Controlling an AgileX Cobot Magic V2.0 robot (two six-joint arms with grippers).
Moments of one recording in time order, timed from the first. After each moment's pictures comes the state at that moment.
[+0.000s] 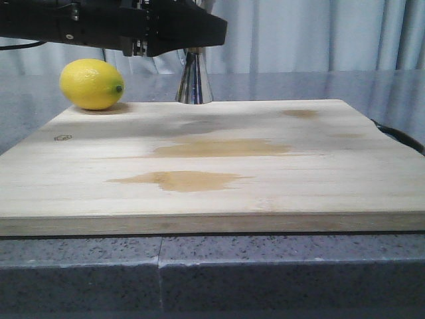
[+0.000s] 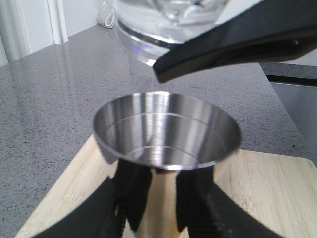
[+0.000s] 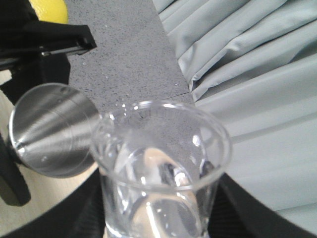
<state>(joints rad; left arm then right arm) -0.33 1.82 -1.14 -1.76 1.16 2.18 0.69 1.40 -1.19 -0.78 0.39 -0.18</state>
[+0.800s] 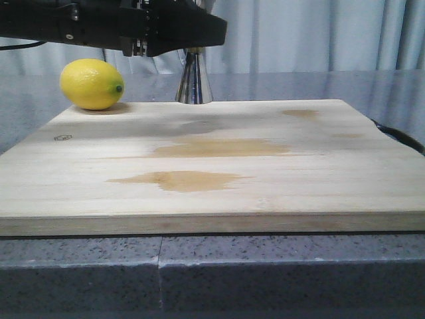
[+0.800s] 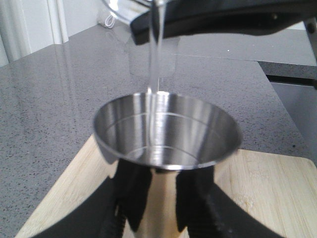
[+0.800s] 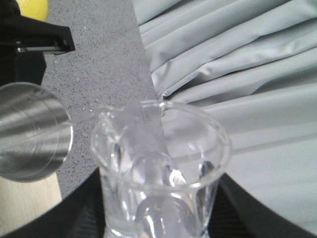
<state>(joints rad) -0.33 1.82 -1.14 -1.76 1.16 2.18 0.69 1.40 -1.19 -0.97 0.34 -0.19</state>
